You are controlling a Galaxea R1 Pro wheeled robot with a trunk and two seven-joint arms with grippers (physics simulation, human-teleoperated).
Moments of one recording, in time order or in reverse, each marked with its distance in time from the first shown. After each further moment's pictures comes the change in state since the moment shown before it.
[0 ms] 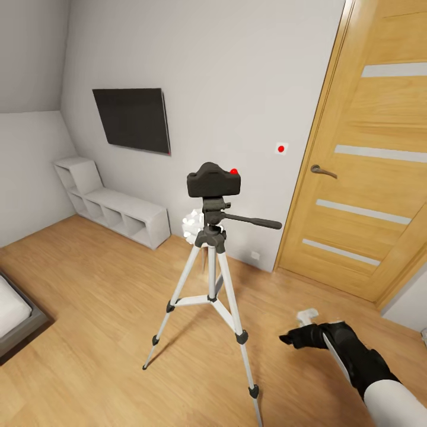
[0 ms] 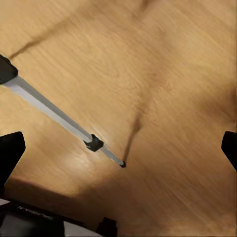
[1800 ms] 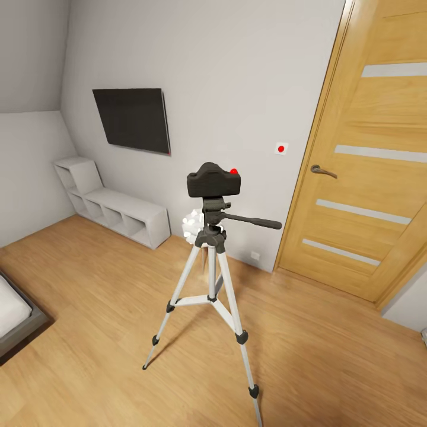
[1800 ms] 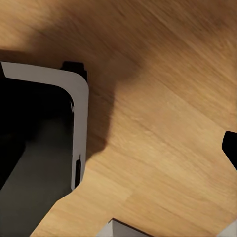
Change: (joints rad) left arm 0.000 -0.001 -0.001 0.005 0.001 0.001 0.001; right arm 0.253 -0.008 -0.005 0.773 -0.047 -0.574 -0.313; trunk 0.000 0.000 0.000
